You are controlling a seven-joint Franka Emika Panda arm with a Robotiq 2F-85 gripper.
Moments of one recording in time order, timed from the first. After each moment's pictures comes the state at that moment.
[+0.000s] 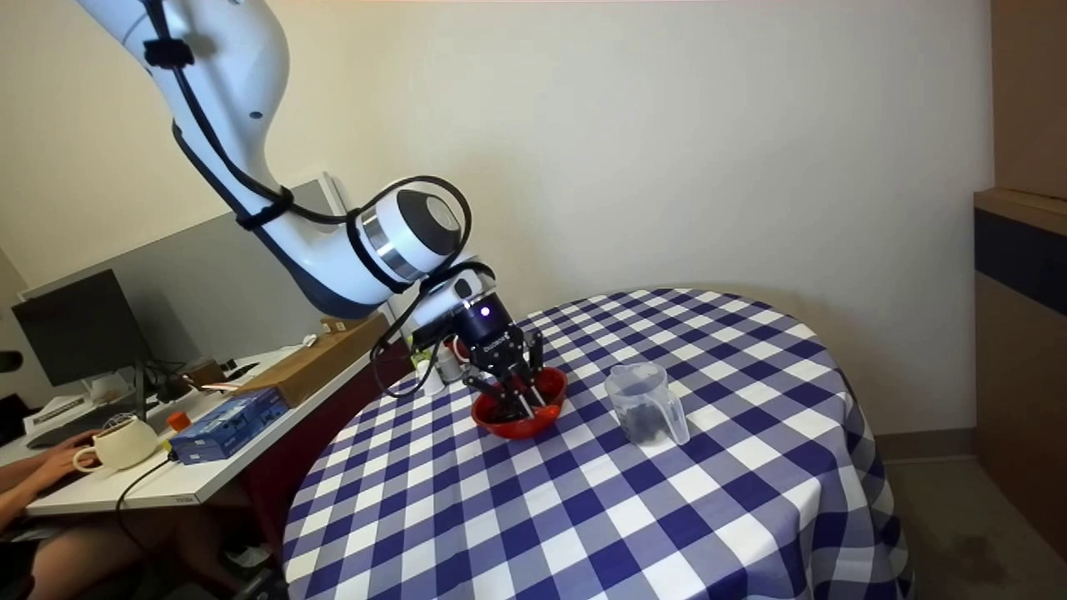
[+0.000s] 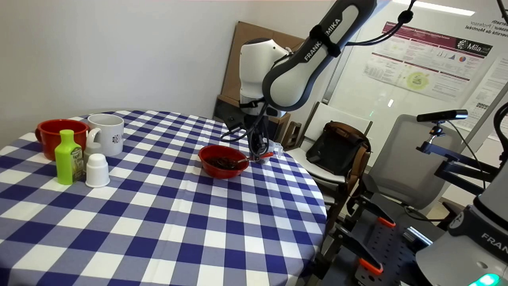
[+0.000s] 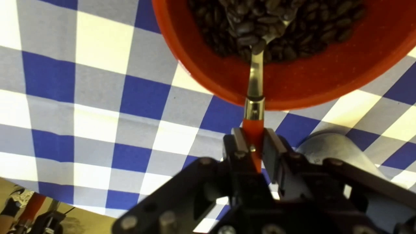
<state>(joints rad) 0.14 0.55 -0.10 -2.14 -0.52 2.55 2.53</state>
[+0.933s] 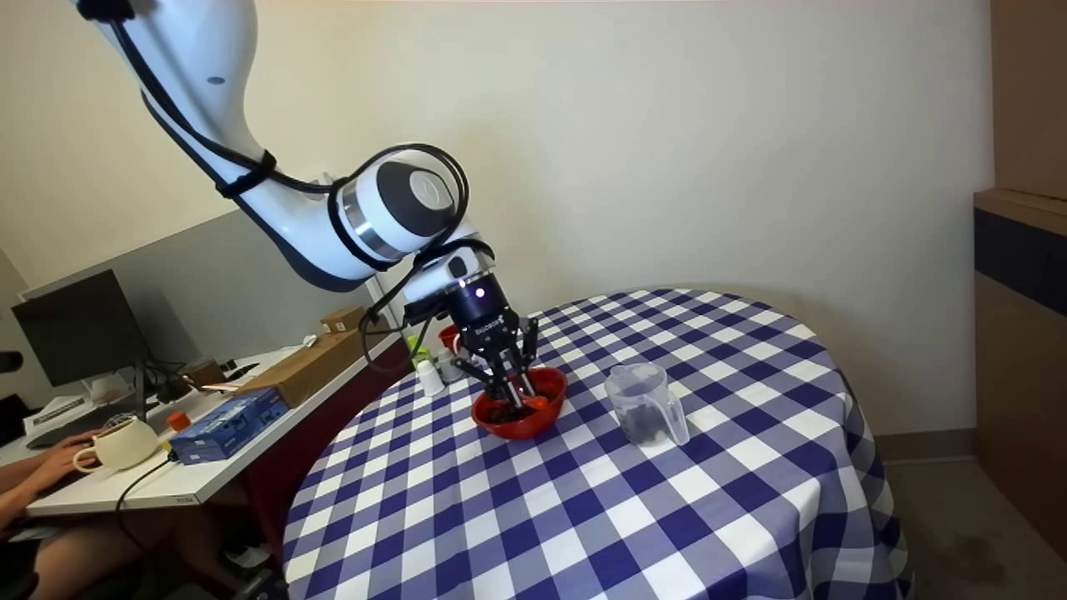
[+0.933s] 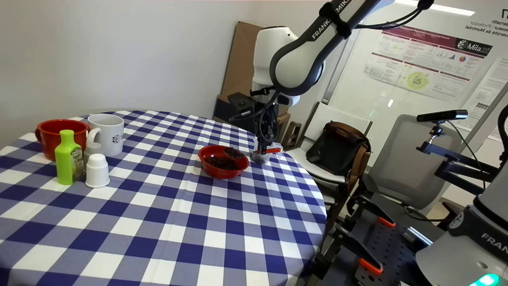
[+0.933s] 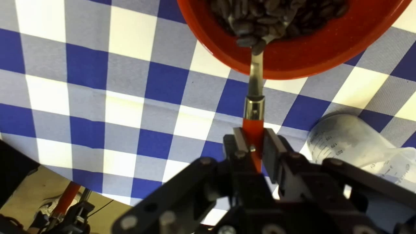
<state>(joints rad) 0.13 0.44 -0.12 -2.21 -0.33 2.54 2.39</state>
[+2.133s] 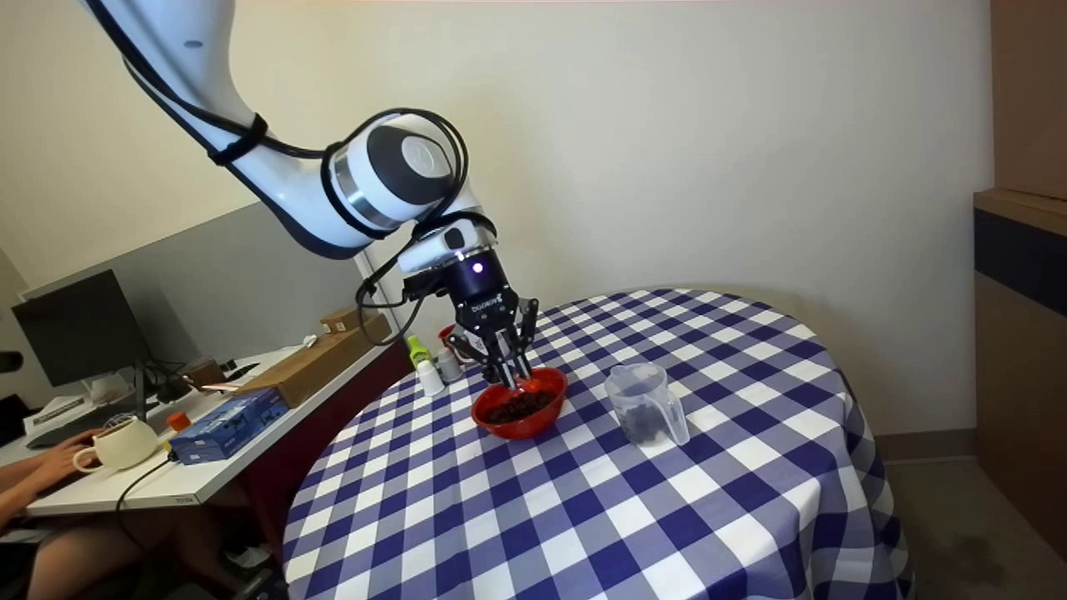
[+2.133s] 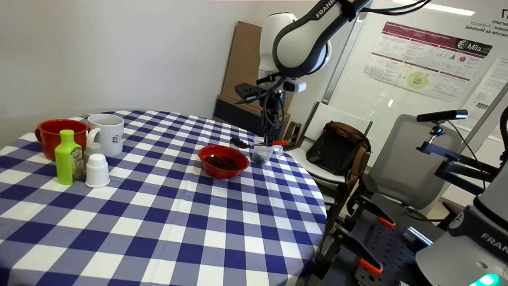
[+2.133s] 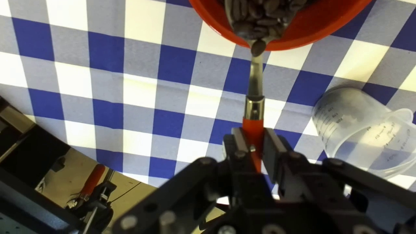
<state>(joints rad) 0.11 0.37 -0.12 -2.21 -0.26 2.43 2.35</state>
